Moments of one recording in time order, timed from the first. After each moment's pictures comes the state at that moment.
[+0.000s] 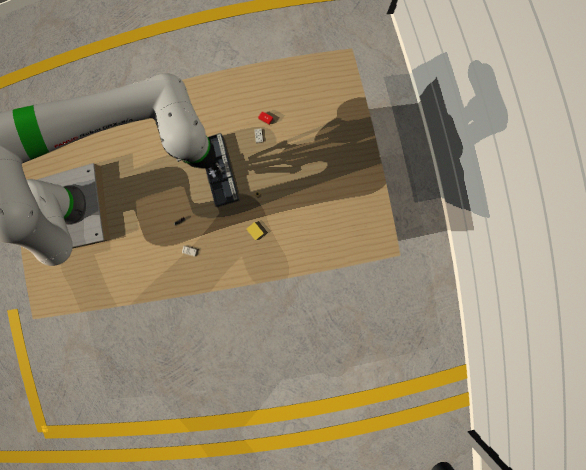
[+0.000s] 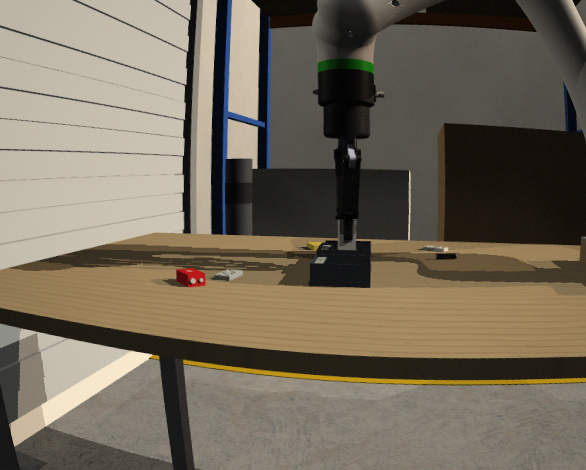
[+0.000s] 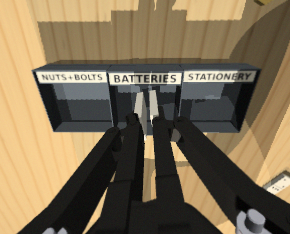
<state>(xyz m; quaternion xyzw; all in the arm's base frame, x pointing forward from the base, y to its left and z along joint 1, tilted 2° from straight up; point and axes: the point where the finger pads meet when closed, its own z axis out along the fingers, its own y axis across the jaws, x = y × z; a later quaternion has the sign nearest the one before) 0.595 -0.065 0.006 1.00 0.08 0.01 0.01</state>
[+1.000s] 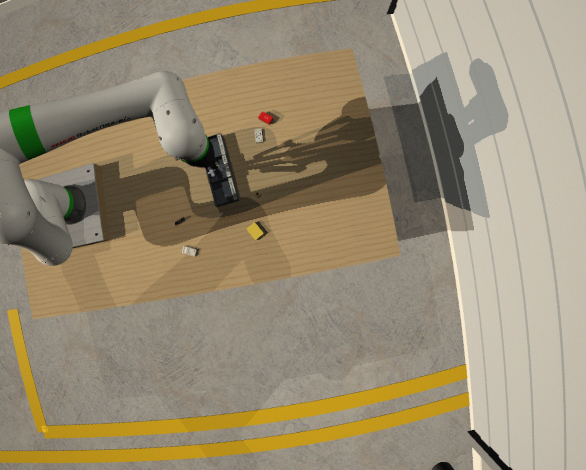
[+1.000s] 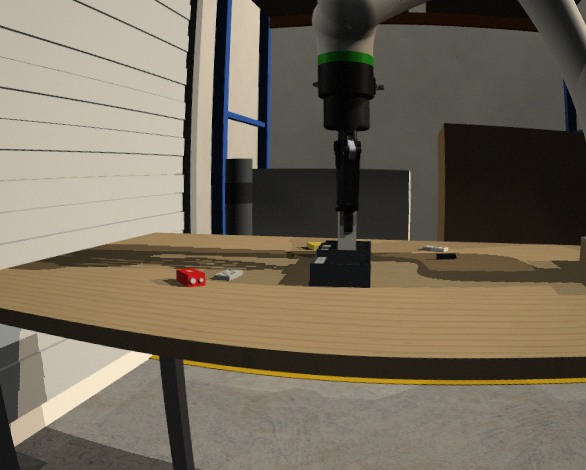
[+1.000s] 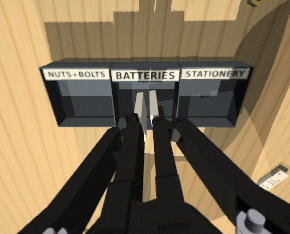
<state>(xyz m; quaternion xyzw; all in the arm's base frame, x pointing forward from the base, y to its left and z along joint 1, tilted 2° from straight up) 0.594 -0.065 0.019 1.00 0.08 0.01 0.01</state>
